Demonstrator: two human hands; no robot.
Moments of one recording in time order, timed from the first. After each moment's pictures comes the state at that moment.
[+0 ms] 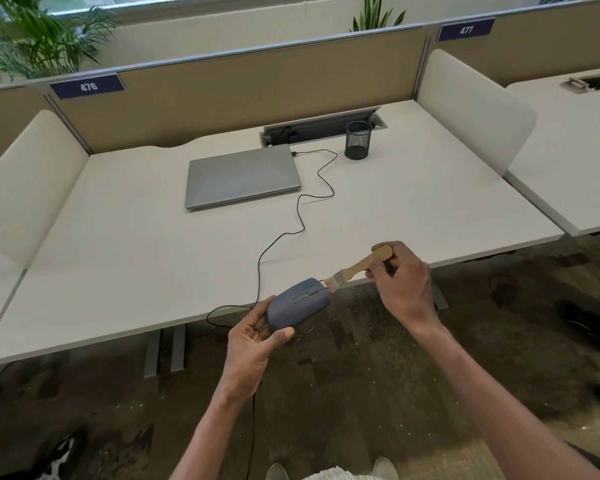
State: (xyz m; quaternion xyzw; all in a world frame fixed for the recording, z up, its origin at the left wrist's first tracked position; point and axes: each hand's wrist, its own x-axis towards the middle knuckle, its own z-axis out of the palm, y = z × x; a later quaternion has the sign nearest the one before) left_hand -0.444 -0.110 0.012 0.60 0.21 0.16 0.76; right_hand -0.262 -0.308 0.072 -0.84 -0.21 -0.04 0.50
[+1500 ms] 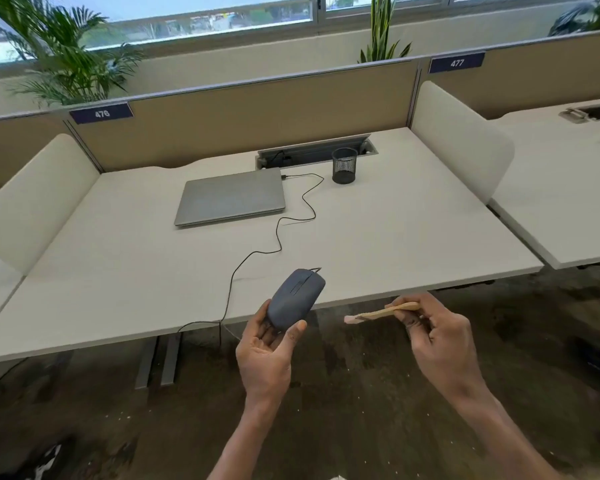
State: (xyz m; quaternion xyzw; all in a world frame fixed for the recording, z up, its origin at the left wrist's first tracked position) left_hand -0.376 -0.237 0.041 0.60 0.25 0.38 0.66; right_hand -0.247 -0.448 0.084 -0.81 -0.33 -0.06 0.48
